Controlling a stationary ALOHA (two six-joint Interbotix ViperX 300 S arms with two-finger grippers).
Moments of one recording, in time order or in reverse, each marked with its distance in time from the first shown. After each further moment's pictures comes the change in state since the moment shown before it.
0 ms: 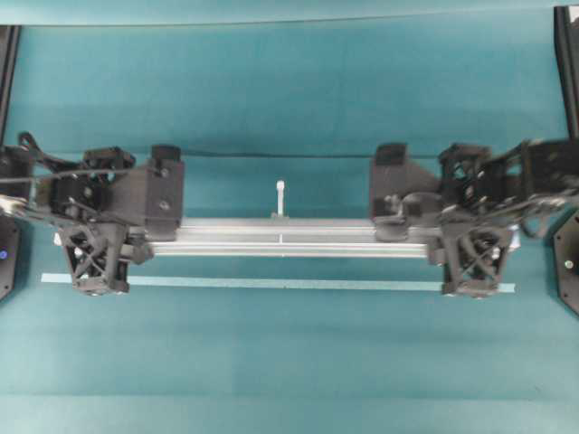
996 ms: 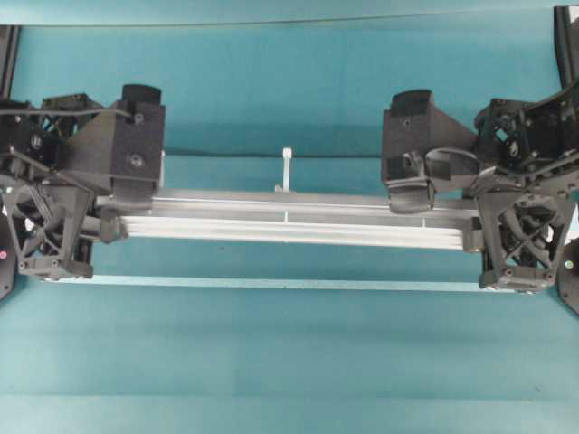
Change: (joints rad) left arm -0.029 -0.005 -0.425 -0.002 0.479 -0.003; right arm 0.026 0.025 -0.399 0.032 0.425 0.061
